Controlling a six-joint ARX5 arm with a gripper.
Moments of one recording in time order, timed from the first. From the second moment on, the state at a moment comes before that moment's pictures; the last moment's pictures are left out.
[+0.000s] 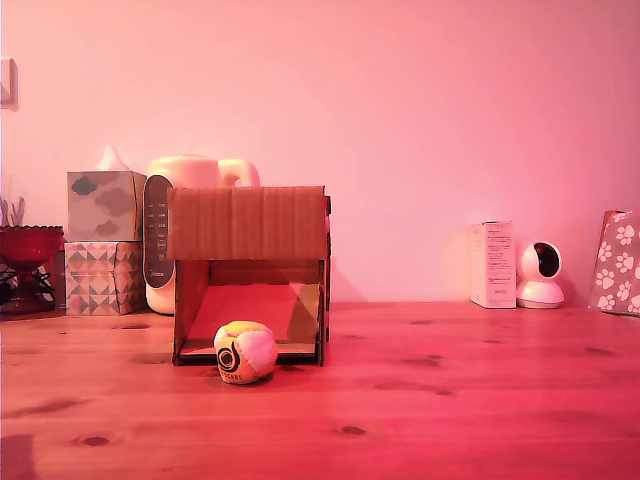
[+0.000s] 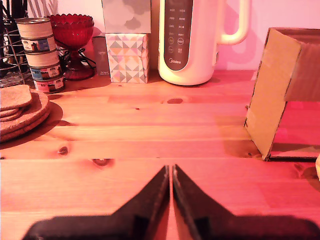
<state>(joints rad) 0.05 0.00 0.01 -0.20 0.09 -0.07</state>
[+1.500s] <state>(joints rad) -0.05 0.38 0.41 -0.13 0.46 -0.20</state>
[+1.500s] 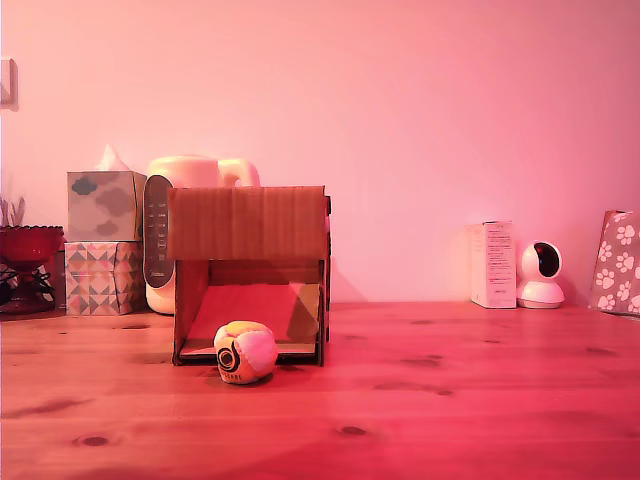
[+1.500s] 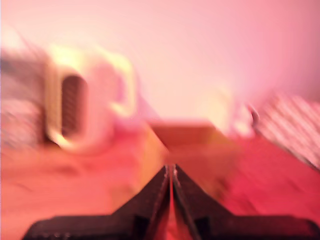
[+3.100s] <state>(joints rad) -0.48 1.39 0.41 0.52 0.34 -0.07</state>
